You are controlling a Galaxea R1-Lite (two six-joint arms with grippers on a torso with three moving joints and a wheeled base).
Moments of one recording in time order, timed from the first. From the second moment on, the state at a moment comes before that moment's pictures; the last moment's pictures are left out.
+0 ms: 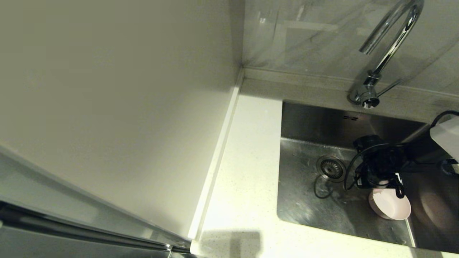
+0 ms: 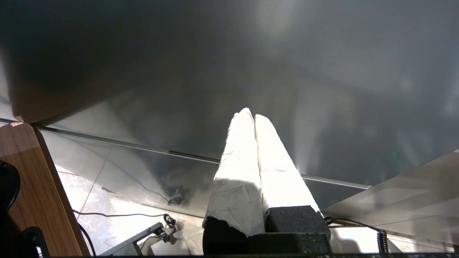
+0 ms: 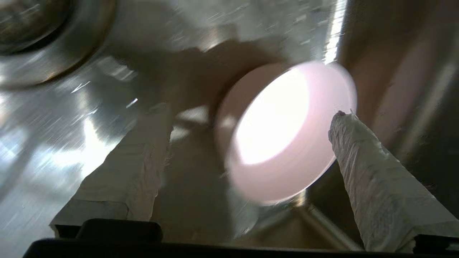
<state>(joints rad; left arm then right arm) 0.00 0.00 0.00 -0.01 0.00 -0.01 -0.08 2.27 -1.32 0.08 -0.55 0.14</state>
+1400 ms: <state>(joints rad) 0.00 0.00 0.00 -0.01 0.00 -0.01 -0.13 2.40 -1.49 0.23 -0.49 0.09</state>
